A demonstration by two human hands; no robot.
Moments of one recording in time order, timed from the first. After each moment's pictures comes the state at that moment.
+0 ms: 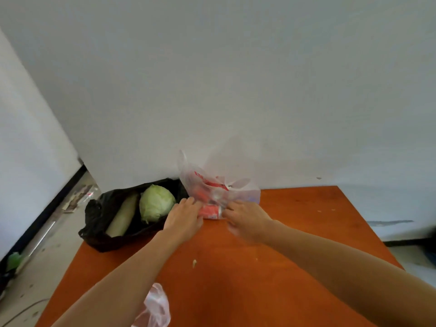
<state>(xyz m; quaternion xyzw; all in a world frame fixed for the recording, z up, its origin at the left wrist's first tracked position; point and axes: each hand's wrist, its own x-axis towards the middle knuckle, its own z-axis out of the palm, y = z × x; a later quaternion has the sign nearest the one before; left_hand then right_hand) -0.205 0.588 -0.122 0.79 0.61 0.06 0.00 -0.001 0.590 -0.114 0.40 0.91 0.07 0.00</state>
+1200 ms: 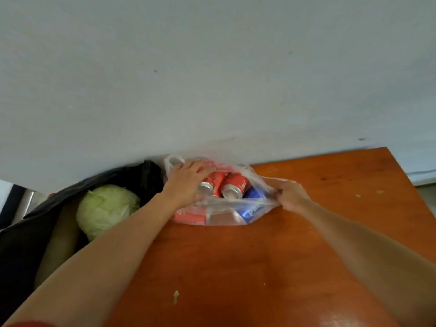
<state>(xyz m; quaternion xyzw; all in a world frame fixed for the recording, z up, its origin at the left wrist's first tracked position) -0.169 0.869 -0.264 0.87 0.49 -0.08 0.02 0.139 0.836 -0.332 0.73 0.60 -0.33 -0.03</state>
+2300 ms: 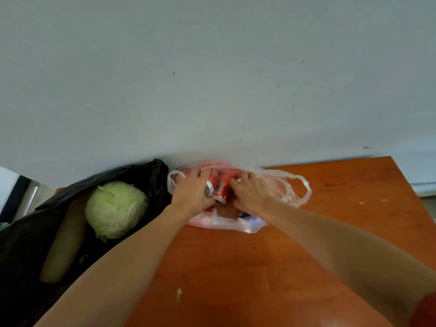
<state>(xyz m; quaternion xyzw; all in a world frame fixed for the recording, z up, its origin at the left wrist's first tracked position) -0.158 0.840 -0.261 0.76 0.63 -0.01 0.14 0.022 0.837 -0.270 0.54 0.83 -0.04 0.13</state>
